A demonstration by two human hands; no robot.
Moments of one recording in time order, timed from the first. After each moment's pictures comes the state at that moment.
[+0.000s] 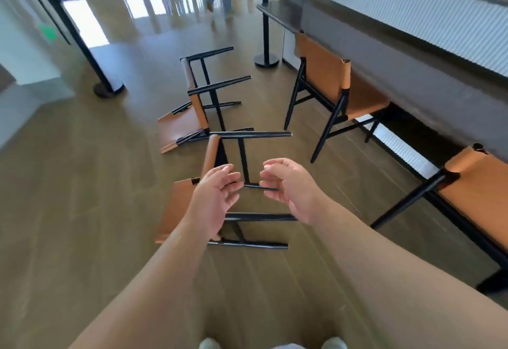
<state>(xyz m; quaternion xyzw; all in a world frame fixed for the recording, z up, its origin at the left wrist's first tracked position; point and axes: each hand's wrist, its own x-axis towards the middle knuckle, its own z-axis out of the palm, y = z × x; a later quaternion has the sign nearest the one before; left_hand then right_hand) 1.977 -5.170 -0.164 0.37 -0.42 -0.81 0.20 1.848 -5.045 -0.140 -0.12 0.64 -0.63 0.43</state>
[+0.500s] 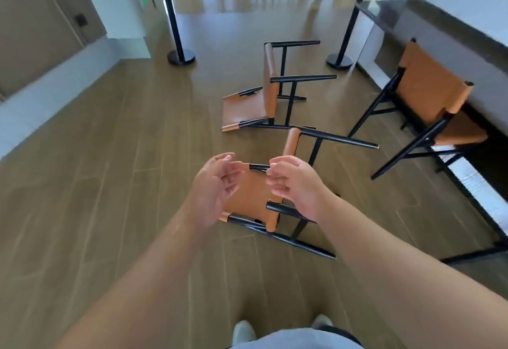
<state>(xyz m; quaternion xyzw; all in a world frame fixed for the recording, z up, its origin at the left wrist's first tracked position) 2.194 -5.359 -0.174 0.39 -0.38 -0.78 0.30 2.035 -5.260 -0.153 -0.20 0.65 -0.54 0.50</state>
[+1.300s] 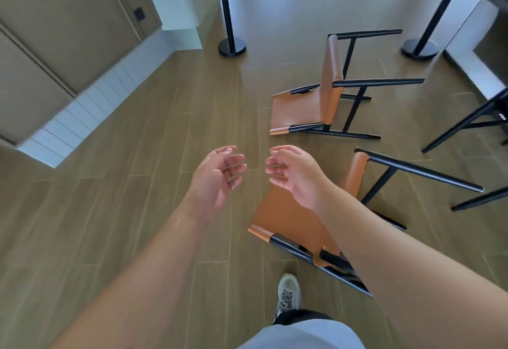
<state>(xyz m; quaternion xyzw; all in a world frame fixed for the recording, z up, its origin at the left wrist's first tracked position) 2.179 -5.580 -0.161 0.48 -0.37 -0.72 0.35 2.011 -5.524 -0.170 -0.19 0.57 -0.54 0.59</state>
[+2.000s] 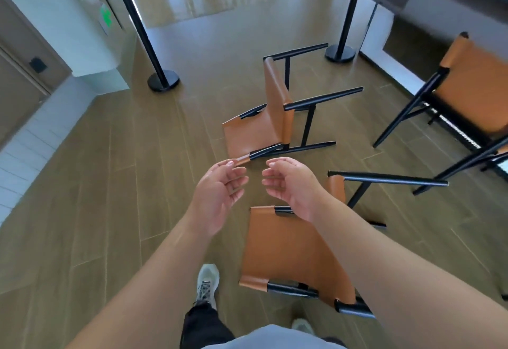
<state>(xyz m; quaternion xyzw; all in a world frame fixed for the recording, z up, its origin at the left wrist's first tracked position) 2.068 -5.763 -0.178 0.40 -0.41 -0.79 0.22 1.933 -5.663 -0.182 -0.09 0.61 -0.62 0.49</state>
